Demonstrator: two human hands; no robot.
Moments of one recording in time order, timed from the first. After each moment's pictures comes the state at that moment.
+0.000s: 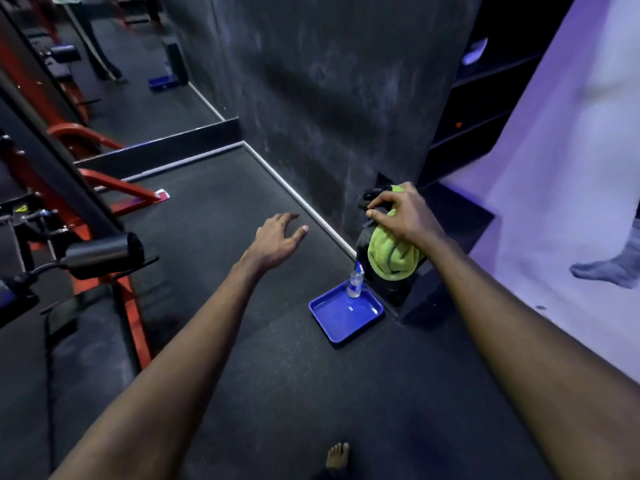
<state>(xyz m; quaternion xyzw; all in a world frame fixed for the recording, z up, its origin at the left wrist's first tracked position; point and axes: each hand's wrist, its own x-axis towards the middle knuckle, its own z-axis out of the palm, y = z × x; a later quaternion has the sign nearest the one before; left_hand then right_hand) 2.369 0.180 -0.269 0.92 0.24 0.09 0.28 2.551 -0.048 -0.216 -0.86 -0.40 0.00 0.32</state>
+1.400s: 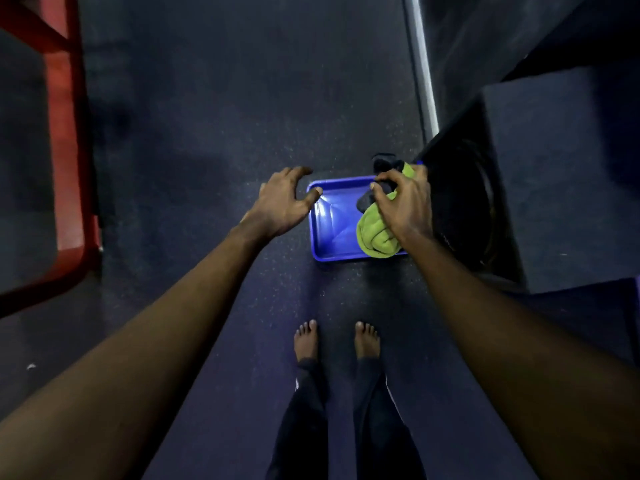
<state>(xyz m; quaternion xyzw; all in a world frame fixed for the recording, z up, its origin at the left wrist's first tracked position) 2.643 0.233 -0.783 0.80 0.48 -0.05 0.36 2.847 0.121 -0.824 -0.85 -0.39 0.24 0.25</state>
